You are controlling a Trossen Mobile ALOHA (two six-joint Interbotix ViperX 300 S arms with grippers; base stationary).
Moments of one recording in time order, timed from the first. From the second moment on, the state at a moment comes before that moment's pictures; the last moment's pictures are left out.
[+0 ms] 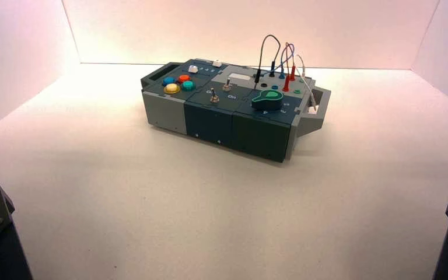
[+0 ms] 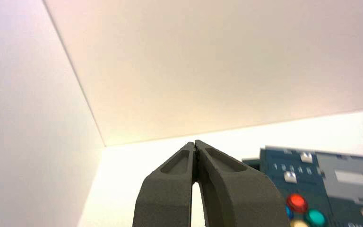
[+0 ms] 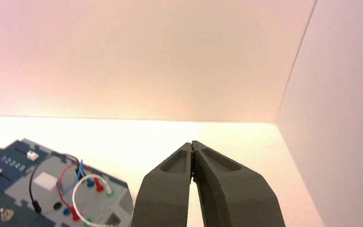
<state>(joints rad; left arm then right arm) -0.17 -0.75 1.19 -0.21 -0.23 0.32 -0.04 -0.96 1.20 -0.16 0.02 0.15</state>
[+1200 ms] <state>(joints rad) -0.33 -0.66 0.90 -0.22 0.40 0.52 0.29 -0.73 0.89 -0.07 0.66 0.01</state>
